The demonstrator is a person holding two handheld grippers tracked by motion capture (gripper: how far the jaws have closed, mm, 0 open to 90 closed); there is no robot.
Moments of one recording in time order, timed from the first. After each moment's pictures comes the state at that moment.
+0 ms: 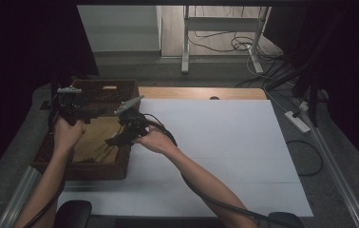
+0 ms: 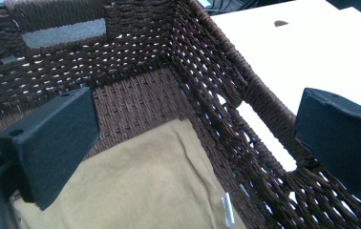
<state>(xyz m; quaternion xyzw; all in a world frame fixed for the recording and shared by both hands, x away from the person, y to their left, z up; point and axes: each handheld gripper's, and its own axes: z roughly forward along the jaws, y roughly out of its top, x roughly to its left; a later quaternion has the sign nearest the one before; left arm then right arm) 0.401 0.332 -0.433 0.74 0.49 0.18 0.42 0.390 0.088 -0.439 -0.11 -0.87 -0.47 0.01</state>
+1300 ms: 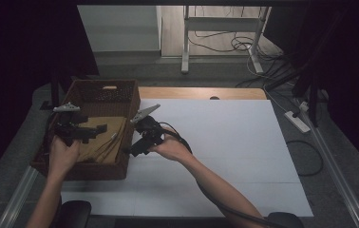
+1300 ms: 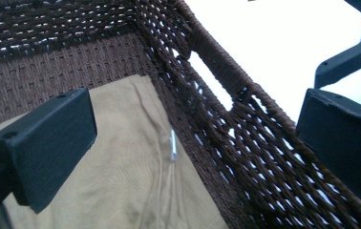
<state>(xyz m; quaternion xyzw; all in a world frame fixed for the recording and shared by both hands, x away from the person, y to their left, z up) 0.336 0.313 -0.436 0.75 0.49 0.16 0.42 0.376 0.043 -0.455 -0.14 -0.88 -0.46 0.00</state>
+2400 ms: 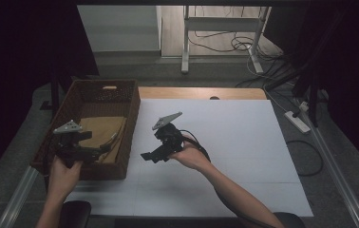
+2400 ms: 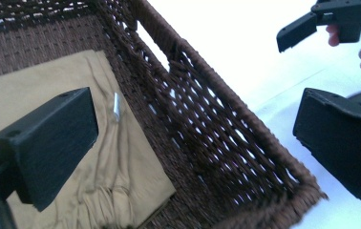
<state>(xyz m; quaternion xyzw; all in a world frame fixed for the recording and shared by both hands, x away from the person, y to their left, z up) 0.276 0.287 -0.446 0.76 0.47 0.16 0.43 0.367 -0.015 -0.470 -0.17 -0.88 -0.44 0.00</state>
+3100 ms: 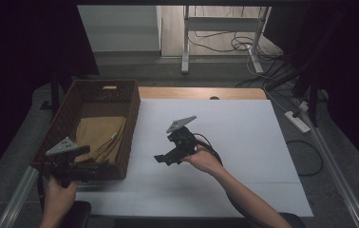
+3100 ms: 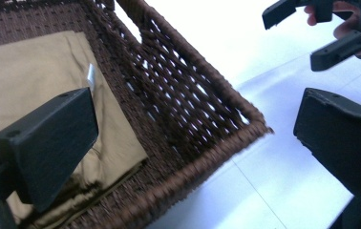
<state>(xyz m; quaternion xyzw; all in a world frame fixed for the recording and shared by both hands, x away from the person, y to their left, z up) 0.230 0.283 -0.460 0.75 0.46 0.16 0.44 0.365 -0.053 -0.480 -0.19 -0.88 -0.44 -0.01</state>
